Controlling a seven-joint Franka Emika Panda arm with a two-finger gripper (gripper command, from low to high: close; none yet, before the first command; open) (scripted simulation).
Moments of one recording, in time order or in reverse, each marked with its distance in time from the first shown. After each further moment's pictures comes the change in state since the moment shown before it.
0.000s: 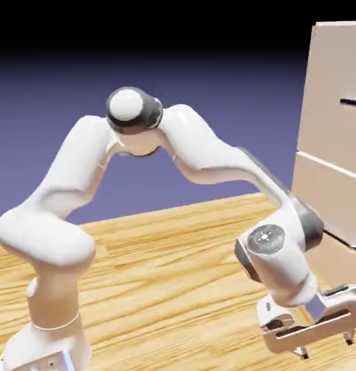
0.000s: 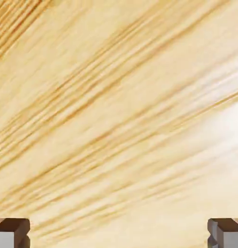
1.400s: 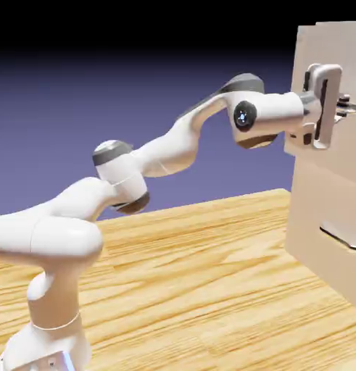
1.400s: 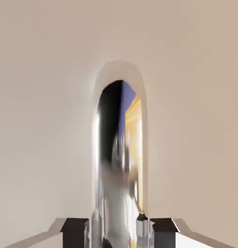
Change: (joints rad) arm 0.423 0.767 -0.723 0.199 0.929 -0.354 0.182
